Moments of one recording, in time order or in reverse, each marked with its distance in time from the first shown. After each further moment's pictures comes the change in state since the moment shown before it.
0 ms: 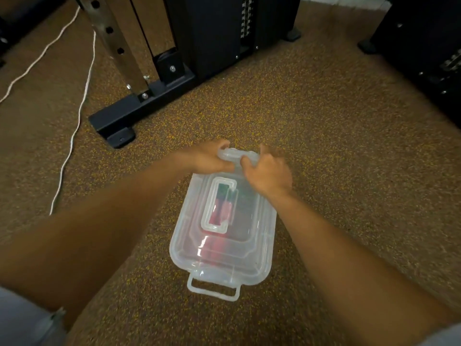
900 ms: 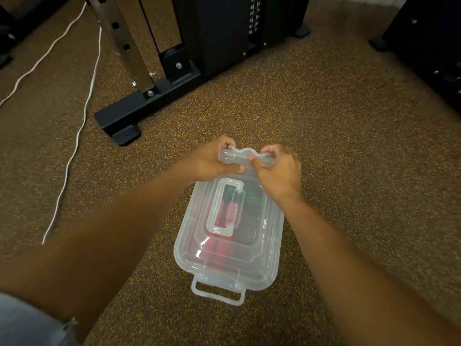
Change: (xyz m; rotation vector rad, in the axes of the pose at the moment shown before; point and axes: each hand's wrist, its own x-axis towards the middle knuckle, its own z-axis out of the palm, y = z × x) left_hand 0.002 -0.021 0.016 -0.185 0.140 0.077; right_hand 0.013 0.018 0.017 0.292 0.168 -0.088
